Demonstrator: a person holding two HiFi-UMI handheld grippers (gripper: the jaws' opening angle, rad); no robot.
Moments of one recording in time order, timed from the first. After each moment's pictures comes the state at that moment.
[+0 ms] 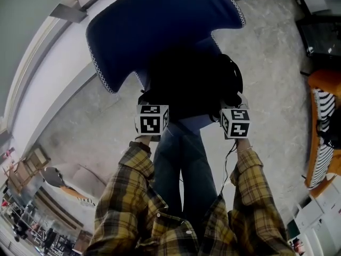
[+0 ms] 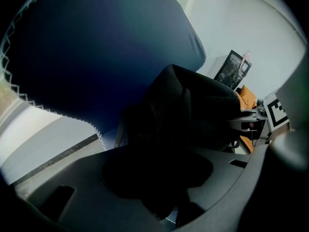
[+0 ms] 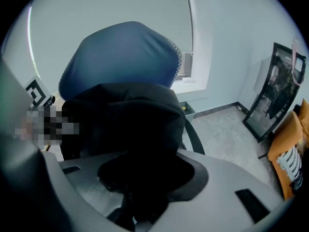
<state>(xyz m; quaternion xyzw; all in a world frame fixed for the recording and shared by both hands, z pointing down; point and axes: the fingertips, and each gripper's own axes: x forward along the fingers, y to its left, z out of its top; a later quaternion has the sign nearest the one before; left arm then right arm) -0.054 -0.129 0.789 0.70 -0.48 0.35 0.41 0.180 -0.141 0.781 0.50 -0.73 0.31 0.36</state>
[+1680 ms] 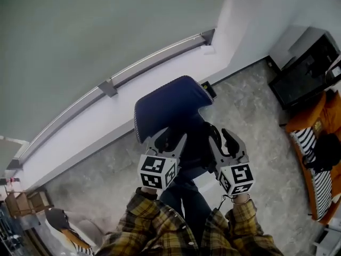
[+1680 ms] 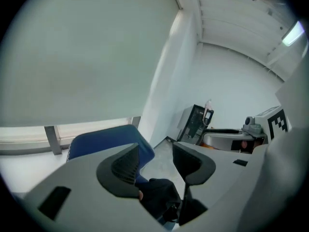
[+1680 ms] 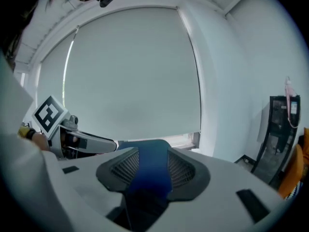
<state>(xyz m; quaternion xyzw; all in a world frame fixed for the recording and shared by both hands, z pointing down) -0.001 -0.178 0.414 0.84 -0.47 0.12 0.25 0.125 -0.166 0.392 0.52 -0.83 0.13 0.14</state>
